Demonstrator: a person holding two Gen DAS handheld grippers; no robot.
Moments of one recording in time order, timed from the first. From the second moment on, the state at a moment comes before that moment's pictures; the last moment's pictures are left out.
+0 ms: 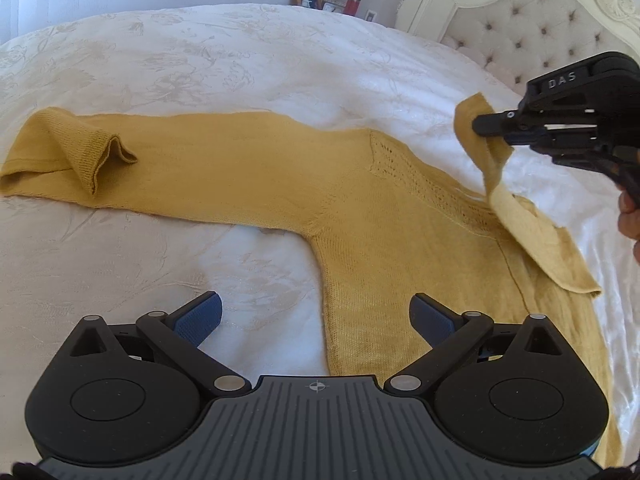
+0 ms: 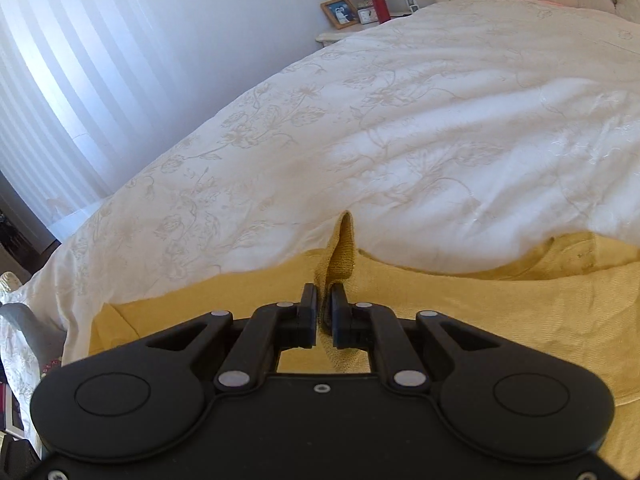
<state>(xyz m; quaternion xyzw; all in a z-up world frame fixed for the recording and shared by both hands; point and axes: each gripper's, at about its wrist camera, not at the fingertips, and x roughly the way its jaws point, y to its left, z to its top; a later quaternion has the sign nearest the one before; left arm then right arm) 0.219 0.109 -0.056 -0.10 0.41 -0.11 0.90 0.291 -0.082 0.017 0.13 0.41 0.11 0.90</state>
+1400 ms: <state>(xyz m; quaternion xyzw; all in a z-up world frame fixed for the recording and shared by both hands) 0.249 0.195 -0.048 0.00 0.30 0.04 0.95 0.248 -0.068 -0.067 0.01 0.44 0.07 0.90</state>
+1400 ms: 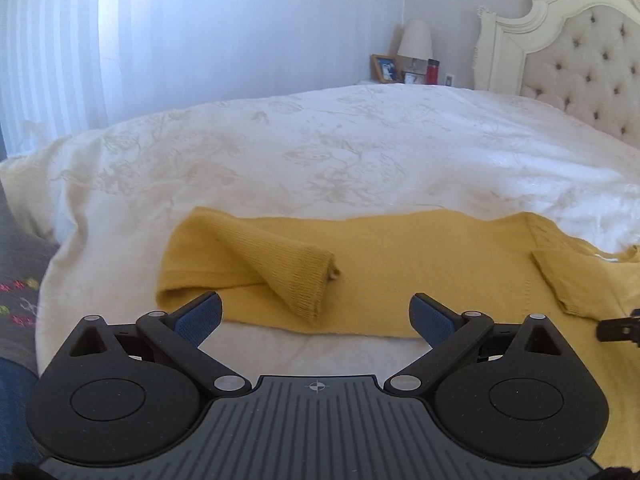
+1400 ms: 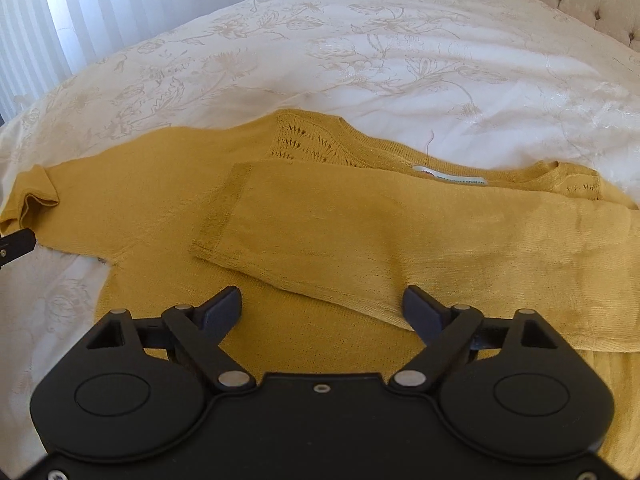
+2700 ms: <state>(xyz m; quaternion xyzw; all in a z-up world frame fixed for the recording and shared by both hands) 0.274 0.162 -0.022 0.06 0.35 -0.01 0.94 0.120 -0.196 -0.085 0.10 0.33 0.18 0.92</state>
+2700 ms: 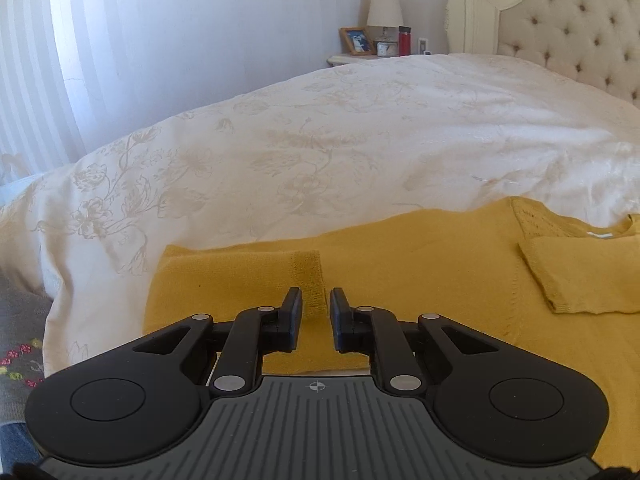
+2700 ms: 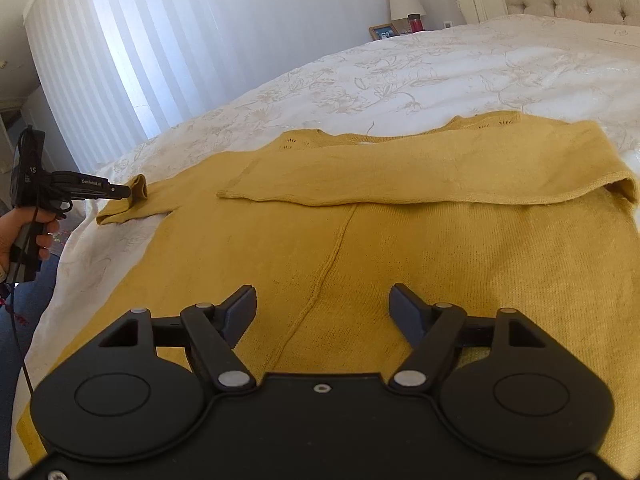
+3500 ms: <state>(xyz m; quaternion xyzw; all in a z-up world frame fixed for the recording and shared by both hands) 0.327 0.138 -0.075 0.21 0.38 0.08 0.90 0.123 -0.221 -0.082 0.18 0.34 0.17 0.91</state>
